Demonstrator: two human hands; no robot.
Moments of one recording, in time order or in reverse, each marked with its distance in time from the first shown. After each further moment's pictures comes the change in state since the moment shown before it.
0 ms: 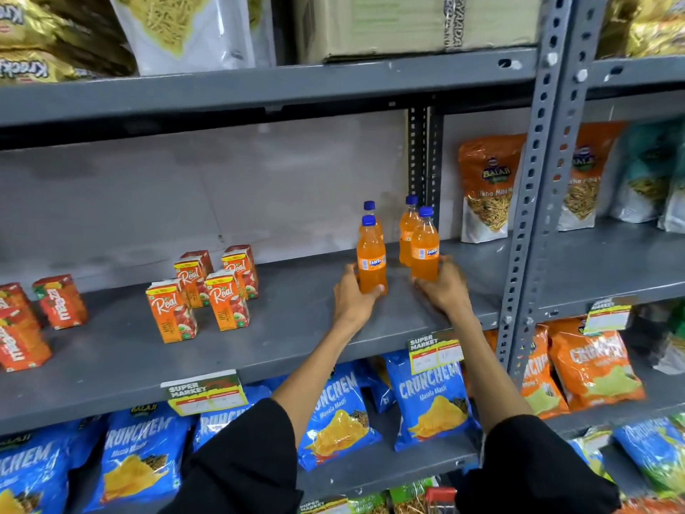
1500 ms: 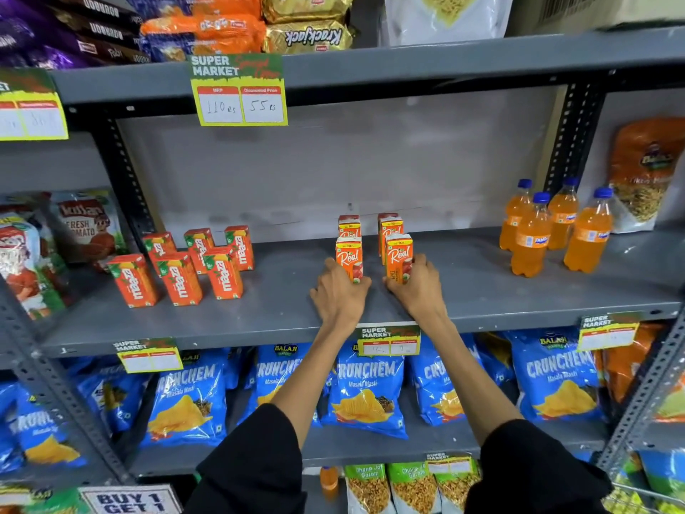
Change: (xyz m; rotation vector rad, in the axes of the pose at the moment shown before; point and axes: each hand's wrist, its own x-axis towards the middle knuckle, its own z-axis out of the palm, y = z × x) left_hand -0.059 -0.092 -0.287 0.497 0.358 -0.110; right_hand -0.164 -0.193 0.226 -0.012 -0.104 -0.211
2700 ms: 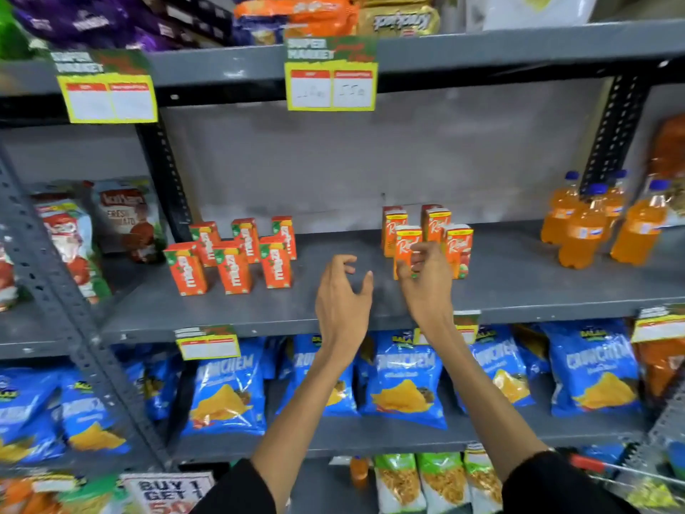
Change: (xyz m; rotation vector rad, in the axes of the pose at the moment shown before) left_hand -0.021 -0.077 -0.087 -0.315 0.153 0.184; right_hand -0.063 -0.088 0.048 0.244 0.229 -0.128
